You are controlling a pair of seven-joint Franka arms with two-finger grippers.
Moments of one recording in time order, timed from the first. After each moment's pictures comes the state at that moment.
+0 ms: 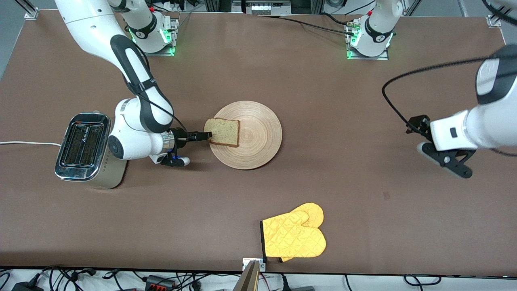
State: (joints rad) left arm 0.19 0.37 -0.38 -1.28 0.14 1.42 0.31; right arm 0.29 0.60 0.01 -1.78 0.67 1.97 -0.03
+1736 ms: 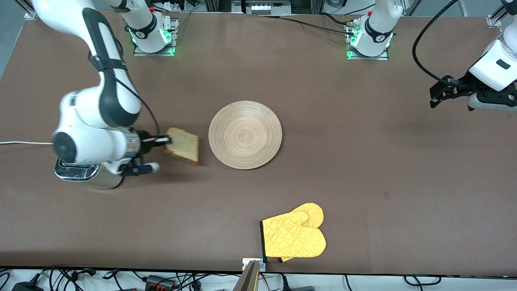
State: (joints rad) left arm -0.03 -0.06 -0.02 -1.71 0.04 1.72 0.03; right arm 0.30 0.51 -0.15 -1.45 0.29 1.63 -0.04
